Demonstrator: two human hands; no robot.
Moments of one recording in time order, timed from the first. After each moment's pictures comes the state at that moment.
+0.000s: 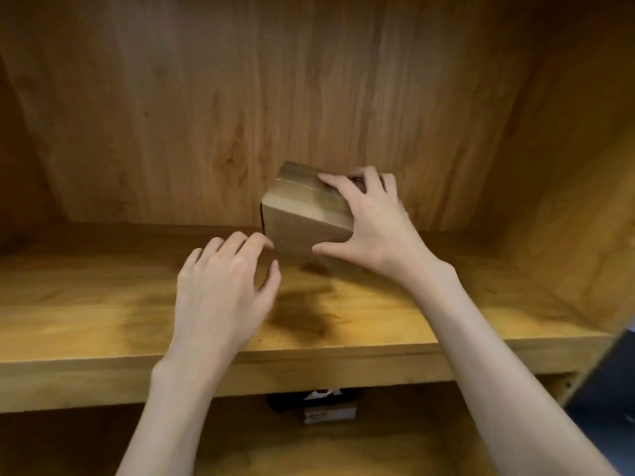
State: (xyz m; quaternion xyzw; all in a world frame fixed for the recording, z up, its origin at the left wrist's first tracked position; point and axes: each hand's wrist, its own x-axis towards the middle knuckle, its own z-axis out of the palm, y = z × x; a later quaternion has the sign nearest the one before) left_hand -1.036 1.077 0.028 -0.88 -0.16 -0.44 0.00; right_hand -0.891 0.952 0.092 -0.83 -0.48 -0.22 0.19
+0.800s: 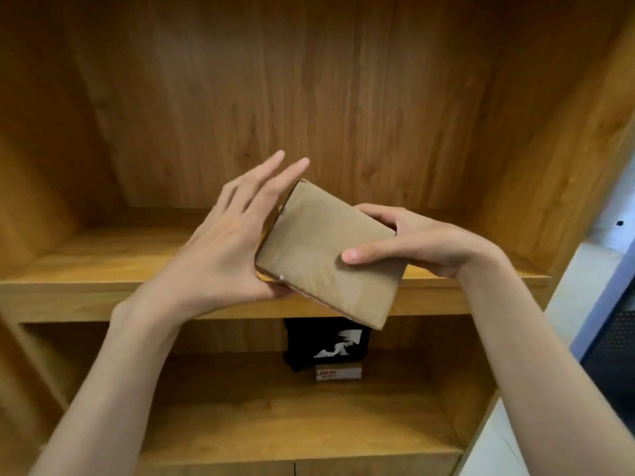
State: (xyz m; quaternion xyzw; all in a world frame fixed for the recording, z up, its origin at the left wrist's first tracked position) left_hand -1.126 1.001 0.082 -0.95 0.03 -0.31 -0.10; right_hand -0.944 0.828 0.094 -0.70 -0.51 0.28 0.41
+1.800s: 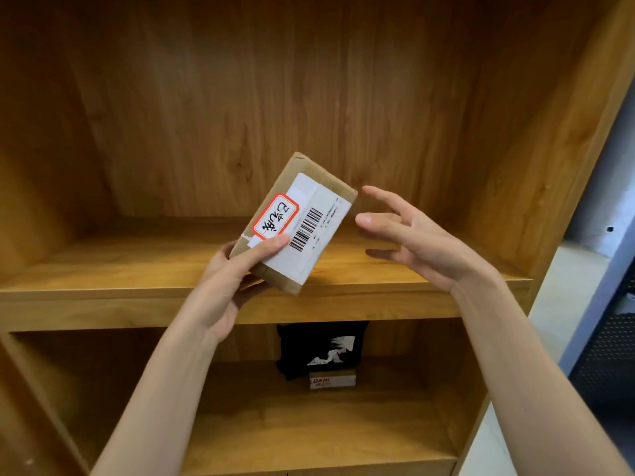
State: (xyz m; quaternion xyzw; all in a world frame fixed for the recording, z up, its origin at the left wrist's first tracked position) left_hand -1.102 0.980 0.047 -0.58 -0.21 -0.29 -0.74; right_hand -0.946 0.812 0.084 -0.65 -0.41 0.23 0.60
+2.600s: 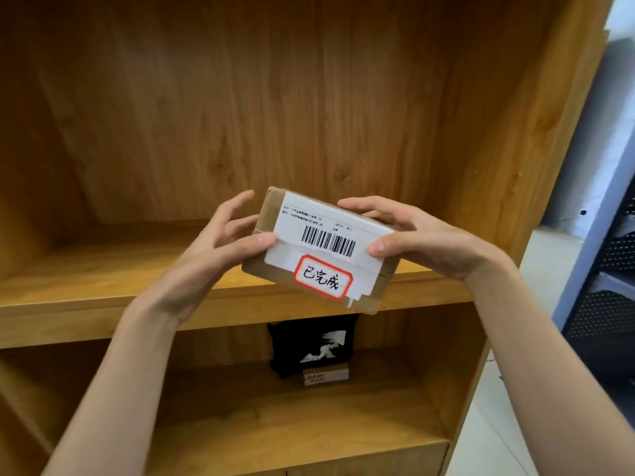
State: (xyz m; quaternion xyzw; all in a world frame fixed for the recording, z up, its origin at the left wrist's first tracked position) left_hand -1.104 1.004 0.062 -0.79 -0.05 -0.22 -0.57; right_hand -0.938 0.782 0.087 -0.66 -0.52 0.24 0.48
